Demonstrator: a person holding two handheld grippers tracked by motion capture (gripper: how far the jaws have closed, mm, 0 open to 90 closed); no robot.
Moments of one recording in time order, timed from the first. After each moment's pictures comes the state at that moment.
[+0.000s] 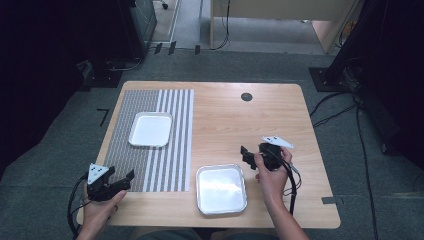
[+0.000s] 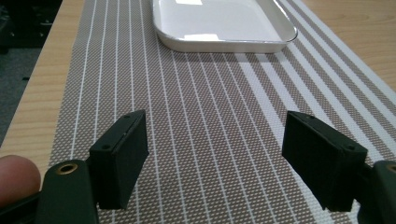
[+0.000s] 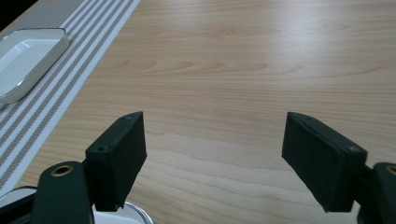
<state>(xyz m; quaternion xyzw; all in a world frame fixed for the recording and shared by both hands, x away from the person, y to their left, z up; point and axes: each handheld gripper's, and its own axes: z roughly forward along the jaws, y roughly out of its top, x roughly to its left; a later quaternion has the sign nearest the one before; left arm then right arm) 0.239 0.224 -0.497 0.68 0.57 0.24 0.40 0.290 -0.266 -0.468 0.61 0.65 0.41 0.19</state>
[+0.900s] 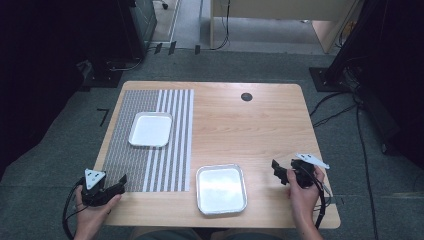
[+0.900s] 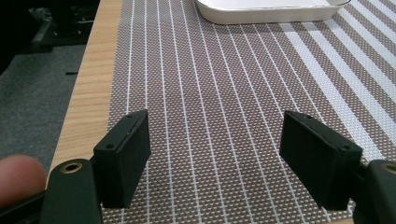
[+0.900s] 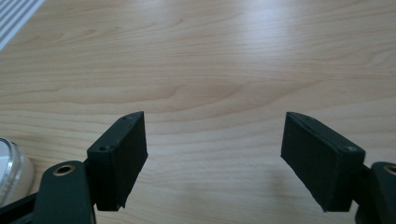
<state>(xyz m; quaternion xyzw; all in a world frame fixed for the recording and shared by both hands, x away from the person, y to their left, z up) 0.230 0.238 -0.508 0.69 0.57 0.28 0.34 0.245 -0.352 -0.496 0.66 0.61 0.38 0.22</state>
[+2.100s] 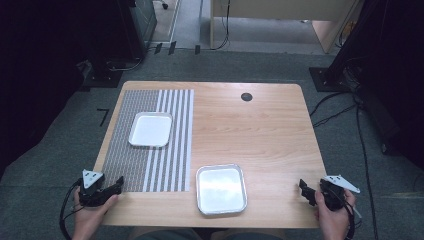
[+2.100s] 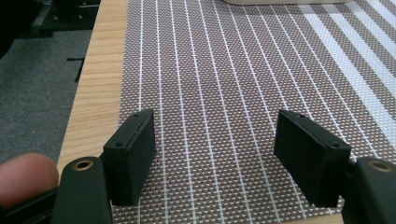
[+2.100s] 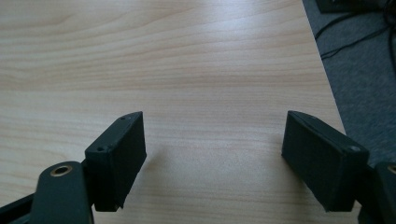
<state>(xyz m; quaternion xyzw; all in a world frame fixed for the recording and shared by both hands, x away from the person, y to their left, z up) 0.231 0.247 -0.514 0.69 0.59 0.27 0.32 0.187 -0.423 -0.522 0.67 0.61 0.32 0.25</state>
